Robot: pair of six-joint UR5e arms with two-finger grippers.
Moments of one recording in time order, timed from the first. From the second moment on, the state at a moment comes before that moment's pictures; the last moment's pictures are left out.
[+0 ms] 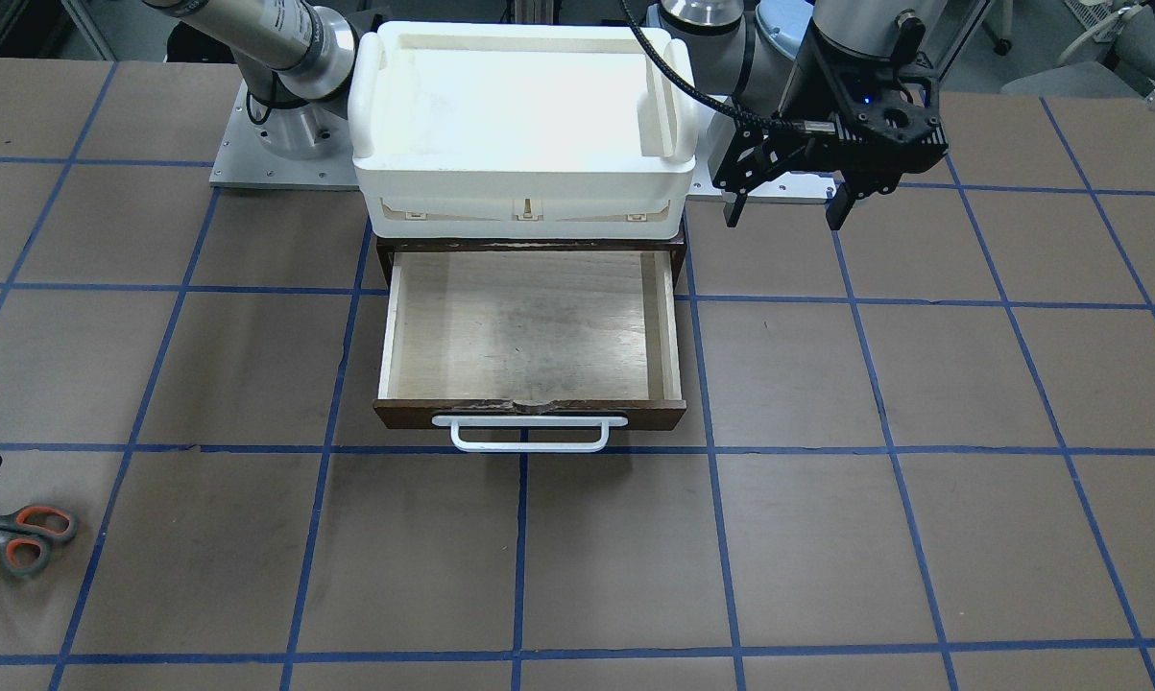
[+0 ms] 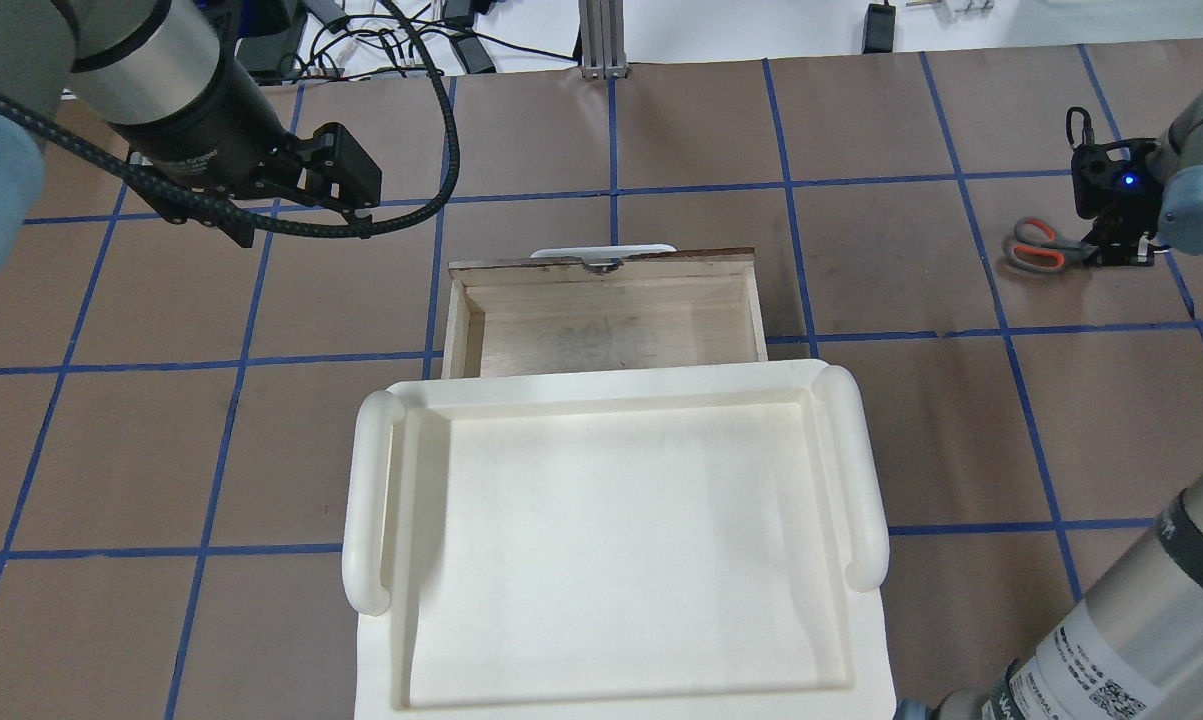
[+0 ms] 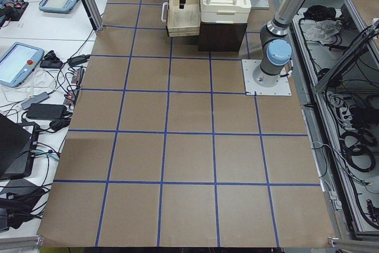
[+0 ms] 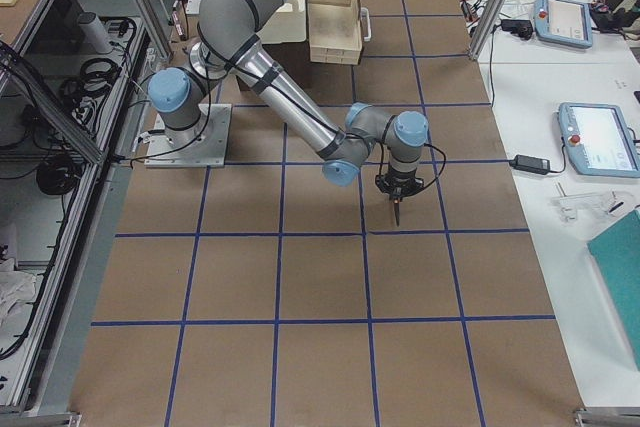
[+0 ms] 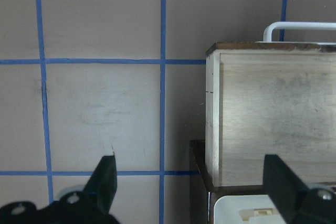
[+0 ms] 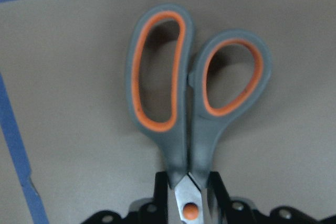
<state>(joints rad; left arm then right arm) -1.60 -1.50 -1.58 -1.53 1.55 -0.05 1.04 -0.96 1.58 -2.30 -1.60 -1.95</state>
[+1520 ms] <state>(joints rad) -1.60 -1.50 -1.58 -1.53 1.55 -0.05 1.42 -1.49 1.57 -1.84 -1.59 -1.54</state>
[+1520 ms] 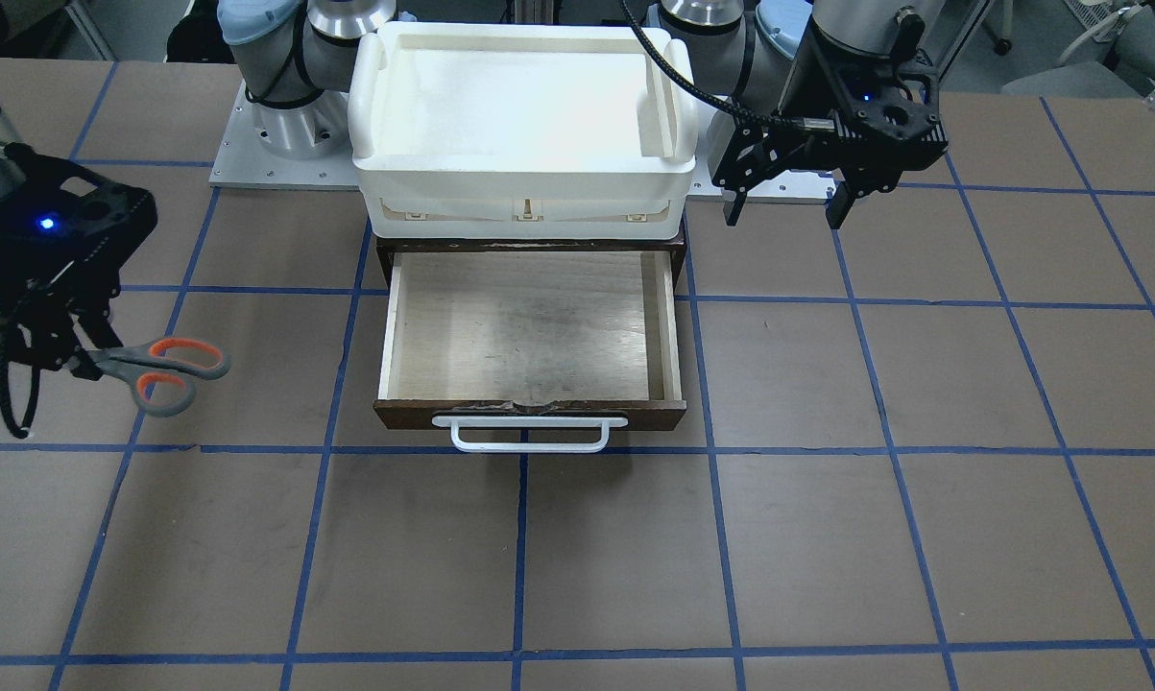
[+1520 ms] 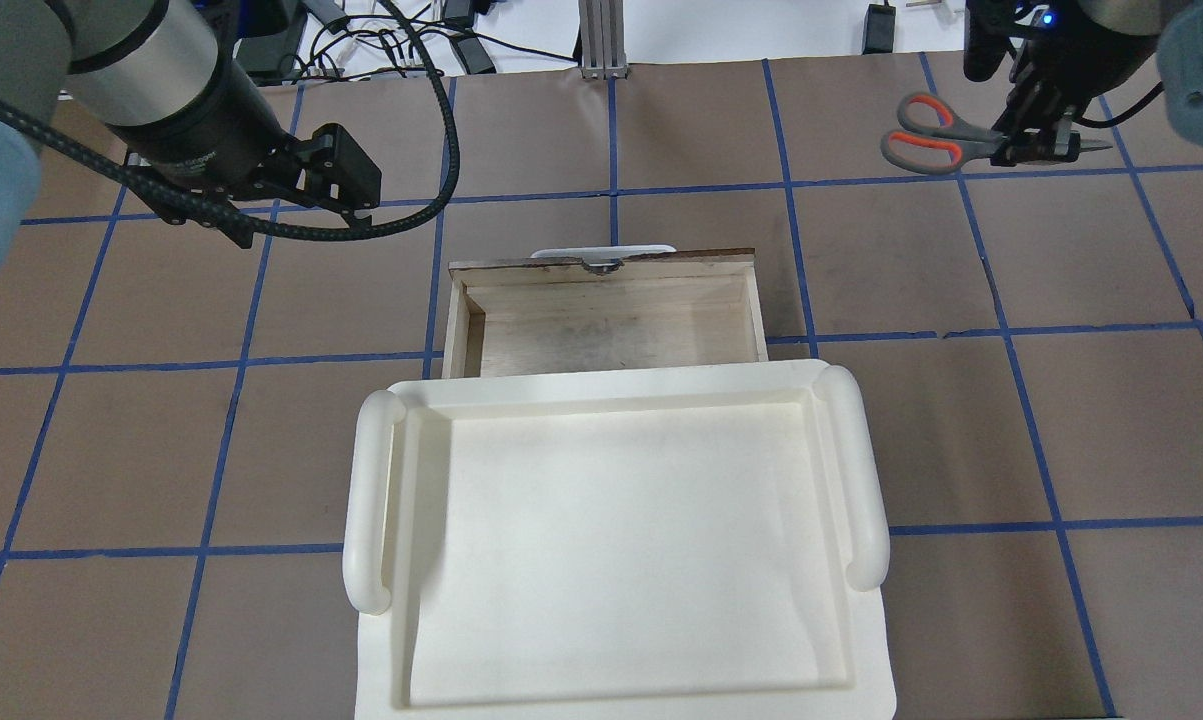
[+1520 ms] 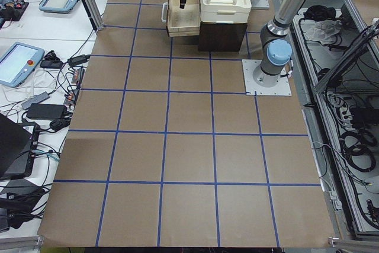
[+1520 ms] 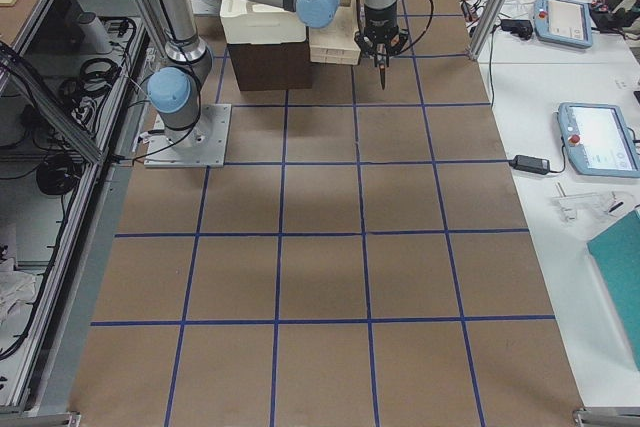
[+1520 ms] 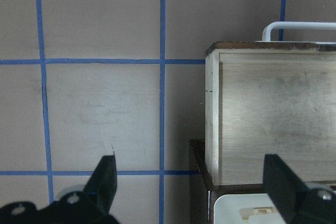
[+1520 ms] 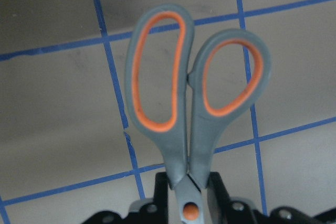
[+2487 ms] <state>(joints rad) -1.60 -1.50 -1.58 -1.53 1.55 -0.05 1.79 -1.42 1.51 -1.78 -1.64 -1.23</state>
